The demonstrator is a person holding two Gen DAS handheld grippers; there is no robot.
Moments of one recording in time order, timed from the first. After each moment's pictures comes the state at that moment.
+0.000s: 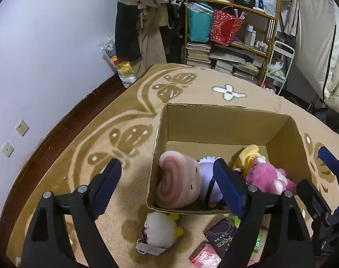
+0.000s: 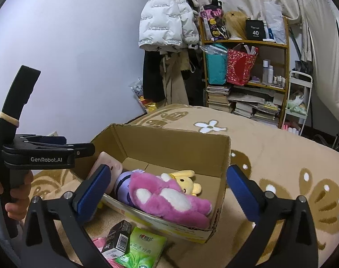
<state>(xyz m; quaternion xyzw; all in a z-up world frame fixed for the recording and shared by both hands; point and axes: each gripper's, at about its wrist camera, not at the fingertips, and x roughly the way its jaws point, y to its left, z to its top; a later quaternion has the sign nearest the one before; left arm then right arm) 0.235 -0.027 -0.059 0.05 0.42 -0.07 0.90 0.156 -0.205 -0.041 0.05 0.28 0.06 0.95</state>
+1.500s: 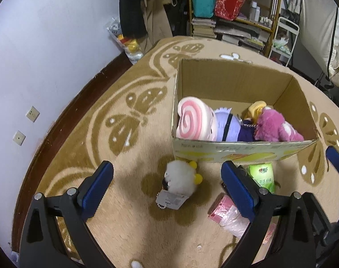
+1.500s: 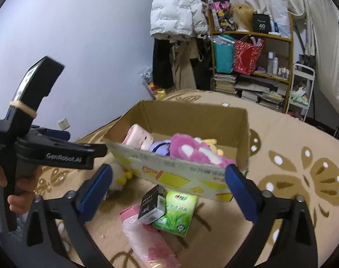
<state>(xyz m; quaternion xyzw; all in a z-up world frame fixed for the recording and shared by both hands) 0.191 -0.003 -0.073 0.08 0.49 -0.05 0.87 0.094 -0.167 -0.039 0.05 0.32 0.08 0.94</state>
